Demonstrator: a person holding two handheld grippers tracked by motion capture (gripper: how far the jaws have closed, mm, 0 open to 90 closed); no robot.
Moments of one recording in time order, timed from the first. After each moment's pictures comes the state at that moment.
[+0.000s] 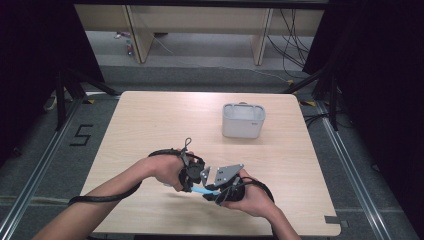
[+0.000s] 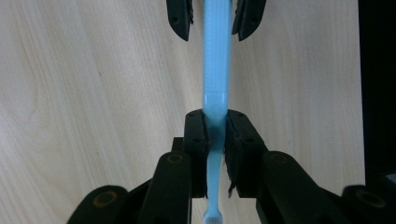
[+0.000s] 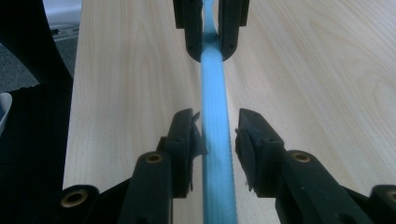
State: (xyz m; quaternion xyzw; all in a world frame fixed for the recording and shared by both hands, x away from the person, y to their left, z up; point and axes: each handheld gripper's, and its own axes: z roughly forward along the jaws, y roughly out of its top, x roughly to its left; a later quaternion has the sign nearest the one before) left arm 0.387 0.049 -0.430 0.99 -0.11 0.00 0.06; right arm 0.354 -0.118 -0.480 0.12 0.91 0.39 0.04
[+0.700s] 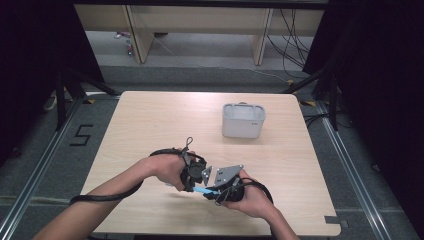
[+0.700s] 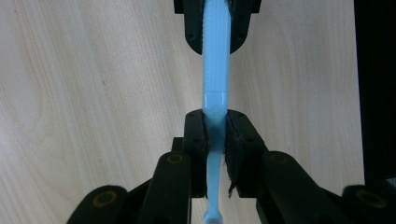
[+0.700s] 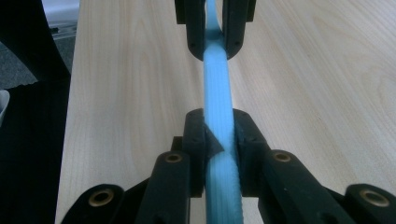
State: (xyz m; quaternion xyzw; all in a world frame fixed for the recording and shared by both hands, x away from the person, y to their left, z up) left arm 0.386 0.046 -0.429 0.99 -0.09 -0.01 0.08; right arm 0.353 -0.117 -0.485 0.12 0.91 0.39 0.03
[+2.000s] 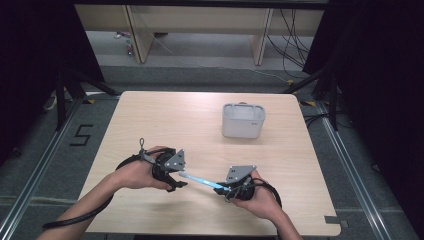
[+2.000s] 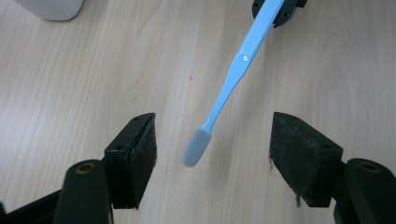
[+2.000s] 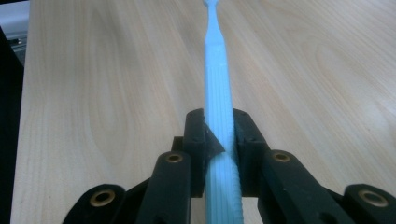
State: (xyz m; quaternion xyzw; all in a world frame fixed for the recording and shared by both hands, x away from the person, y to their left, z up) left arm 0.386 0.120 -0.428 0.95 0.05 0.12 0.28; right arm 0.356 -0.147 -0.491 0.17 0.90 0.39 0.08
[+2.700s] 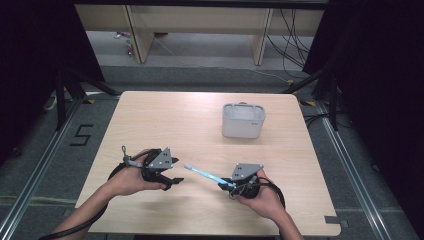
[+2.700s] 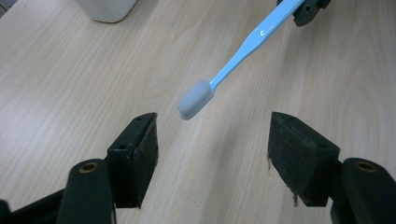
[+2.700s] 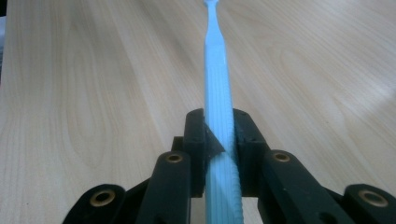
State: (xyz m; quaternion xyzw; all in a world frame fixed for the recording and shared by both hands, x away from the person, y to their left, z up) left arm 0.384 0.151 -0.448 0.91 0.12 0.15 0.37; right arm 0.357 -0.159 -0.487 0.21 0.88 0.41 0.10
